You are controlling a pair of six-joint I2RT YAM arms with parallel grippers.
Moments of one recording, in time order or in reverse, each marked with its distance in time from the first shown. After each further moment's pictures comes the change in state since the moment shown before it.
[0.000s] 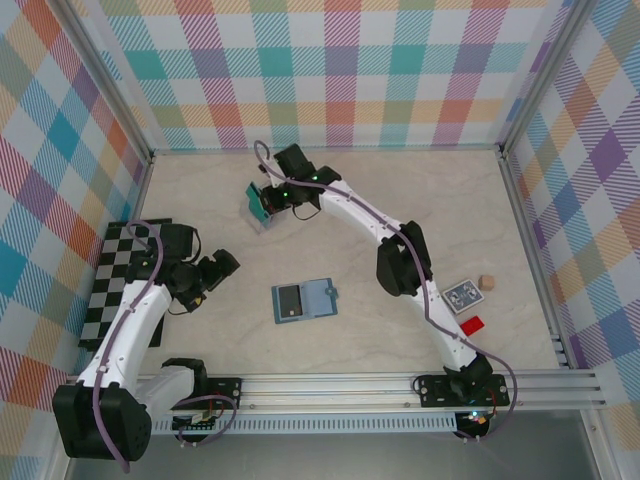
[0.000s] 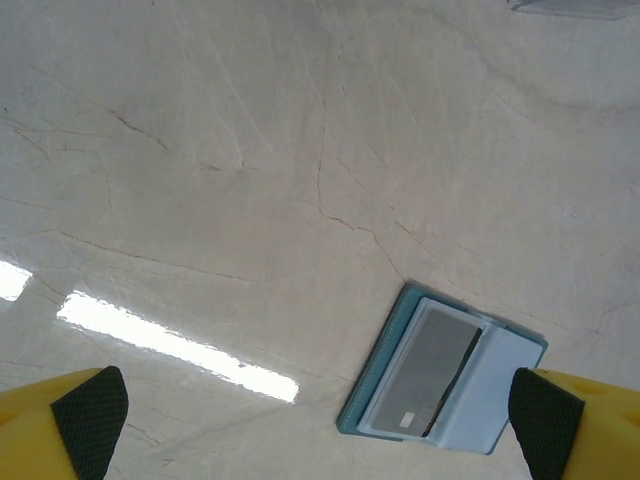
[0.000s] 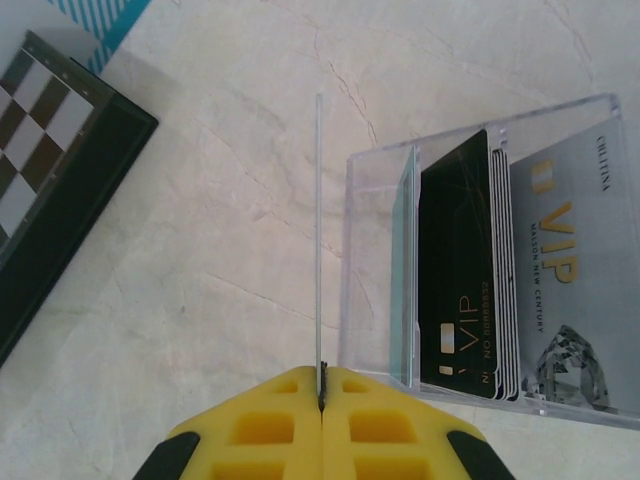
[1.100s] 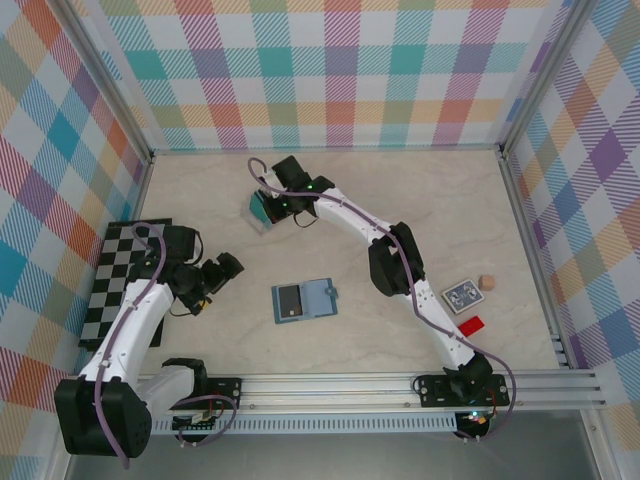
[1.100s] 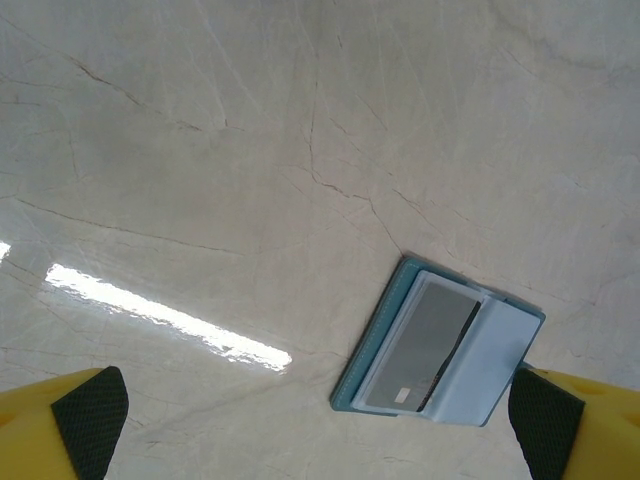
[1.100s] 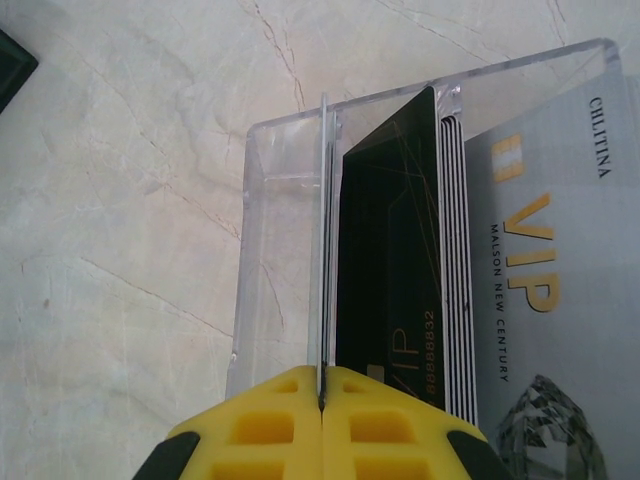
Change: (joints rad) left arm 0.000 0.021 -0.026 0.008 0.068 -0.001; right arm 0.000 0.091 0.013 0.031 0.085 -0.123
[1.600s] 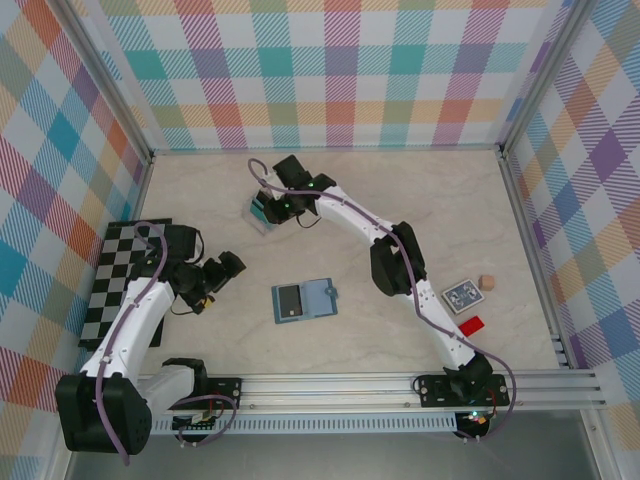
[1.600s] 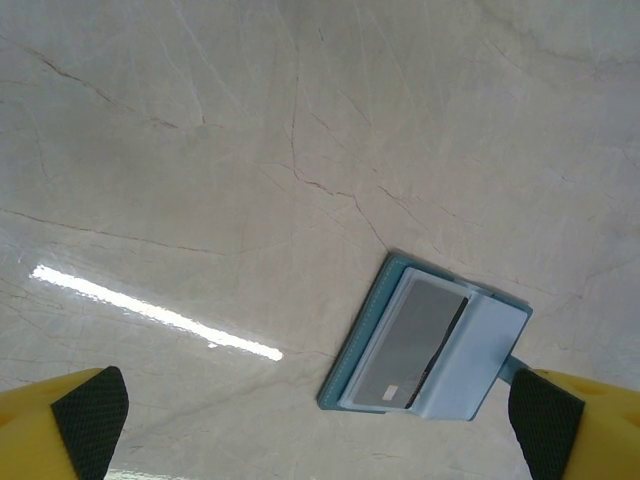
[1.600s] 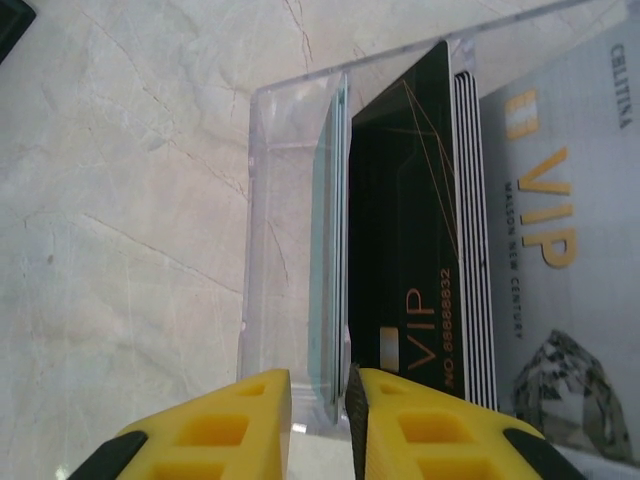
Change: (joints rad) left arm 0.000 0.013 -0.004 0.023 0.032 0.000; right arm 0.000 -0.023 0.000 -0.081 -0.016 -0.014
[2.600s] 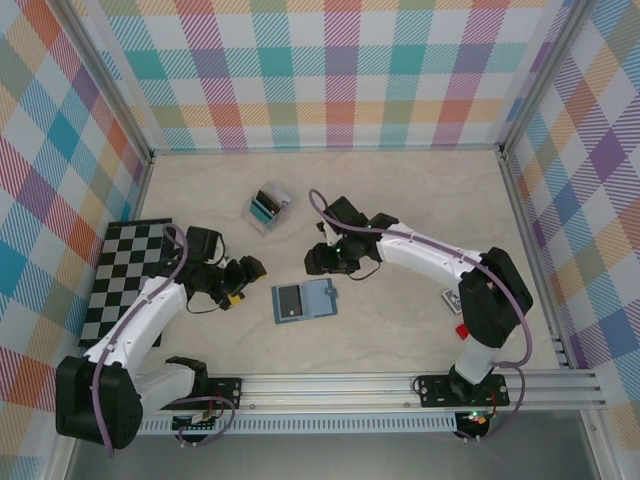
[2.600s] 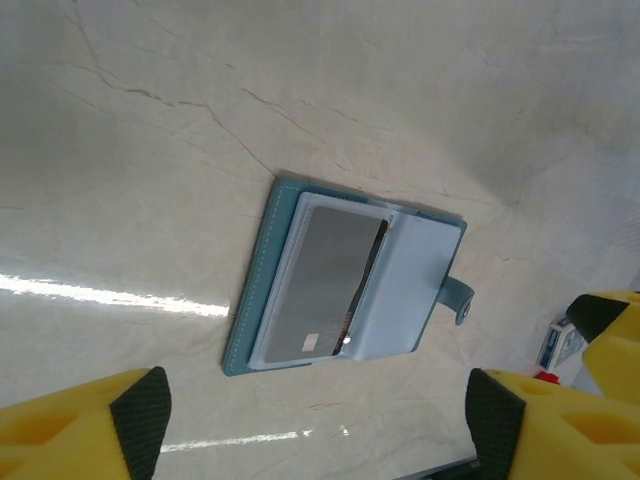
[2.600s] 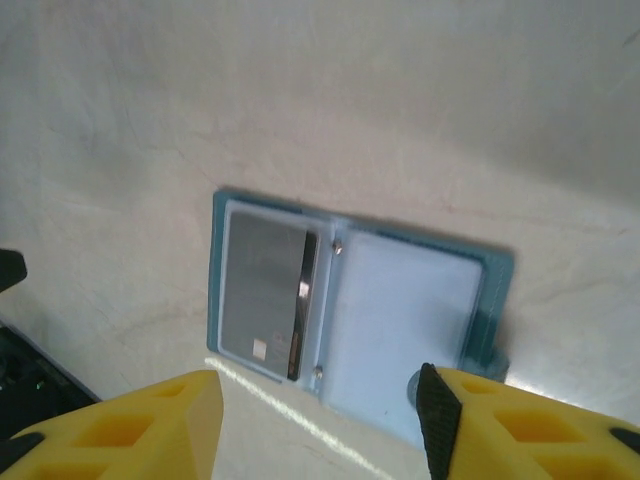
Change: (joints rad) left arm -0.179 0.053 -0.061 0.182 0.142 -0.078; right arm 0.060 -0.883 -1.173 0.100 -0.060 0.499
